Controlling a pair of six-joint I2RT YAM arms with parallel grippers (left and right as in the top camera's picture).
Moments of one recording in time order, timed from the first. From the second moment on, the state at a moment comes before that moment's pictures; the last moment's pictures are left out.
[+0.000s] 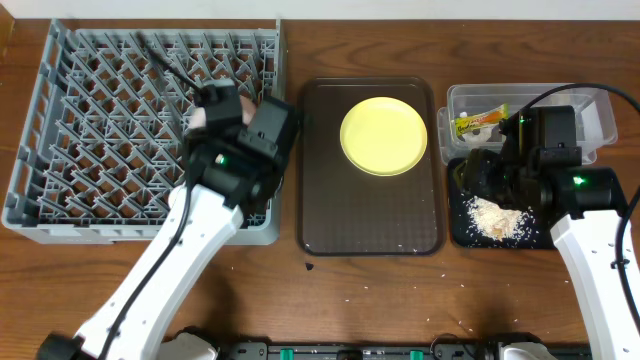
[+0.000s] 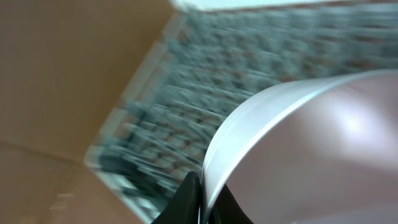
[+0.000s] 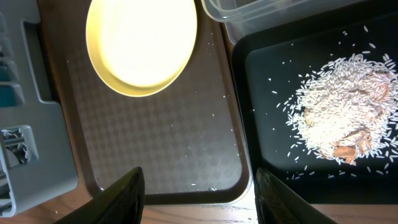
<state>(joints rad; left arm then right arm) -0.48 1.42 1.34 -1.07 -1.01 -0.54 0.07 1.27 1.14 -0.99 -0.21 0.44</state>
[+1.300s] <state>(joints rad) -0.33 1.93 1.33 -0.84 -1.39 -0.32 0.07 1.27 1.14 -0.97 -0.21 0.44</state>
